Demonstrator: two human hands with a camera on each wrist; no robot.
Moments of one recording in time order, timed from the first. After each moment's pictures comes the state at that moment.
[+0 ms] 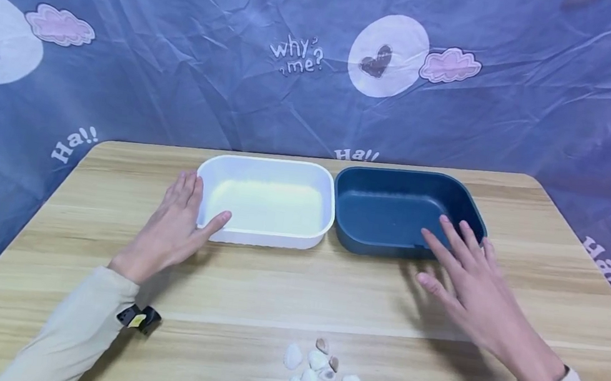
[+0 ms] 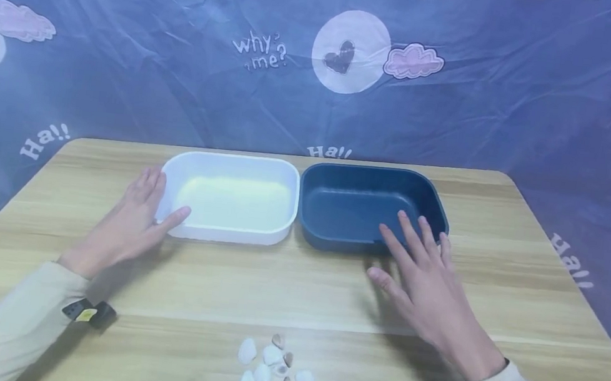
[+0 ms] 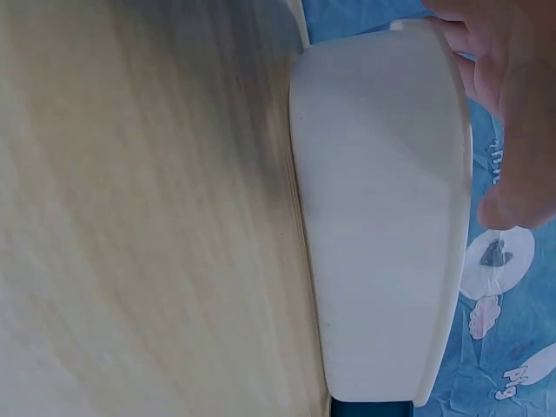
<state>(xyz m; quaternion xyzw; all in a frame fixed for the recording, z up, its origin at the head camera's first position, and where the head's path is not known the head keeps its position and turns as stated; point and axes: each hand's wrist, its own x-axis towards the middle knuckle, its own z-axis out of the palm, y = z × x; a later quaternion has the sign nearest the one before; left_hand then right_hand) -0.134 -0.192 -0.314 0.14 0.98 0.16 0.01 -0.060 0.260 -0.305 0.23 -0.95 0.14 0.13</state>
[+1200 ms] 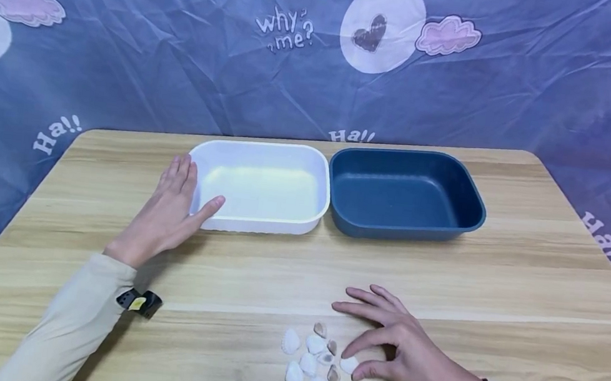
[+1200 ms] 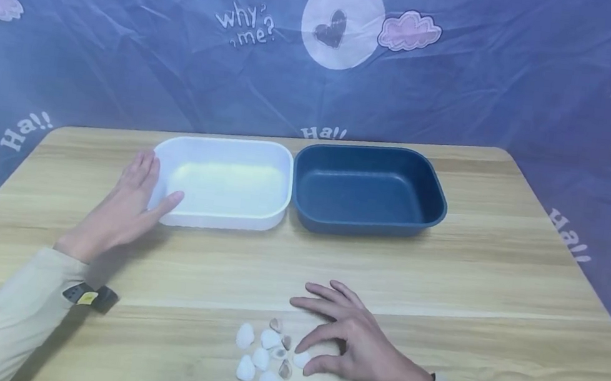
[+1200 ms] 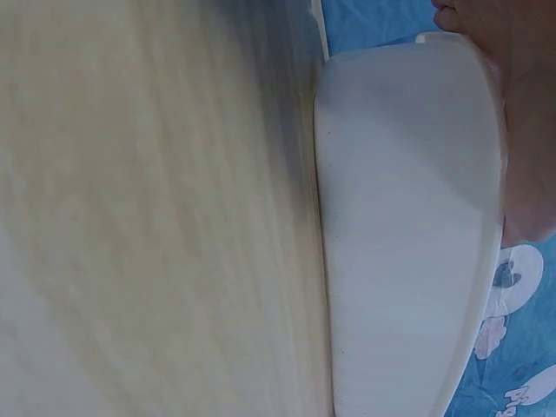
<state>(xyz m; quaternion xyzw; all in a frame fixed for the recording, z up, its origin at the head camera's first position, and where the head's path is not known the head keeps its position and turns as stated) -0.152 -0.194 -0.324 0.15 0.97 0.17 0.02 -0.020 0.201 -0.386 0.46 -0.80 0.38 0.08</state>
